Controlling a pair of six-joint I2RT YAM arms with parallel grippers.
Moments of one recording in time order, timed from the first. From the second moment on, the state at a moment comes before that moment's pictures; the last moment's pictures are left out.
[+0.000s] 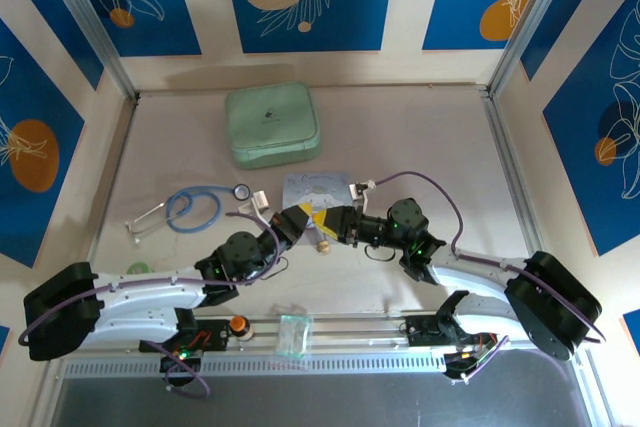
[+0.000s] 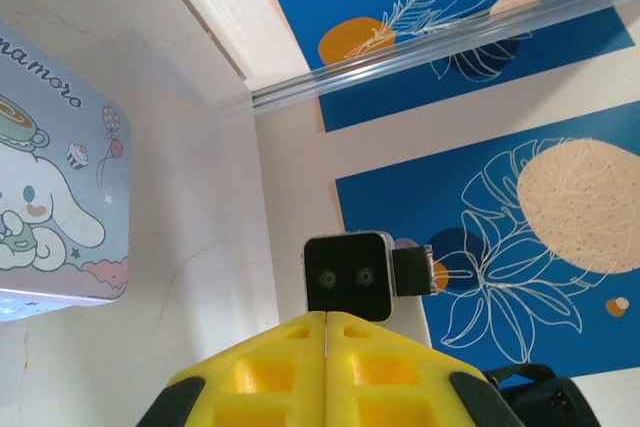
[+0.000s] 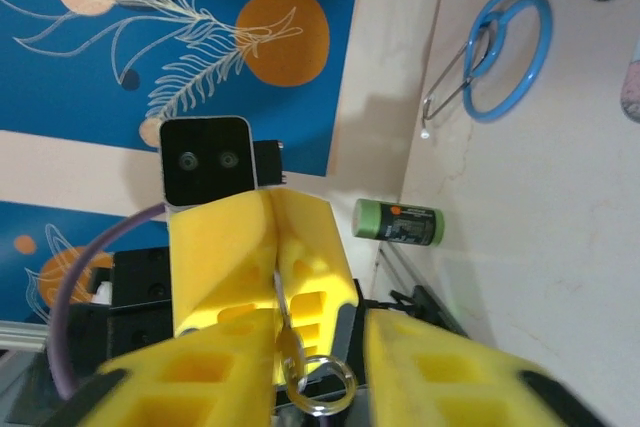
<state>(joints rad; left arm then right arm) -1.11 1.09 0.35 0.74 -0.40 -1.29 0.74 1.18 0.33 0.82 -0.56 1.37</state>
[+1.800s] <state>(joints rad) -1.11 1.16 0.32 0.75 -0.46 -1.31 0.71 1.14 0.28 0.73 -0.54 1.39</state>
